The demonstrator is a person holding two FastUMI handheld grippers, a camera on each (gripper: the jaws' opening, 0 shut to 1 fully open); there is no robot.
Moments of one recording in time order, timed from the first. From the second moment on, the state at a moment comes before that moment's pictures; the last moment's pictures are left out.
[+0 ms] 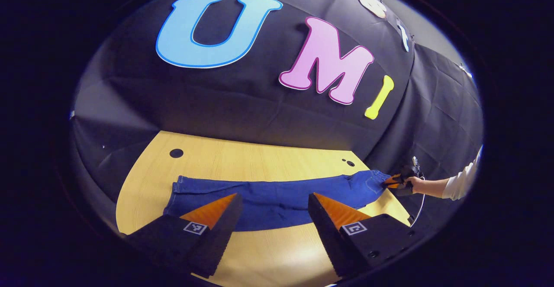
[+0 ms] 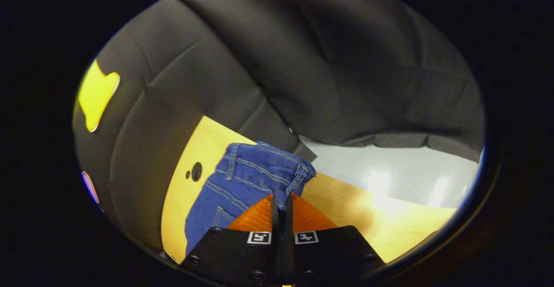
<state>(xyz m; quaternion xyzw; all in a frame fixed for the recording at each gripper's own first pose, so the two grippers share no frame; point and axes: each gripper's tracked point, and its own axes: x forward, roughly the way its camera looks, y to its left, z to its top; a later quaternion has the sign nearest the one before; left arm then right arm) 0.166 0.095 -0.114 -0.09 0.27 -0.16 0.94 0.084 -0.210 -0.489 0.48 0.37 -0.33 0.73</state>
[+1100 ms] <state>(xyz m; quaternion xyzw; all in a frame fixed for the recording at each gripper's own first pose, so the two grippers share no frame) 0.185 0.172 -0.176 -0.13 0.36 -0.07 0.92 0.118 0.189 -0.303 0.25 0.43 0.15 0.86</state>
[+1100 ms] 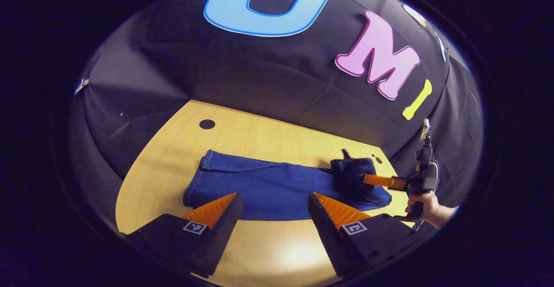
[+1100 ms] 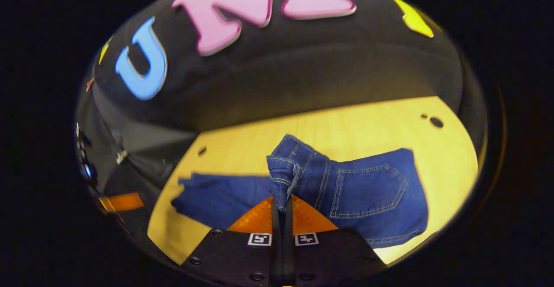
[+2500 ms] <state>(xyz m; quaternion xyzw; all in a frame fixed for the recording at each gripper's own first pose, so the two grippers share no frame) 0.228 0.267 -0.360 -0.03 0.66 0.05 0.75 0.040 0.044 -0.190 0.27 0.34 0.19 0.88</state>
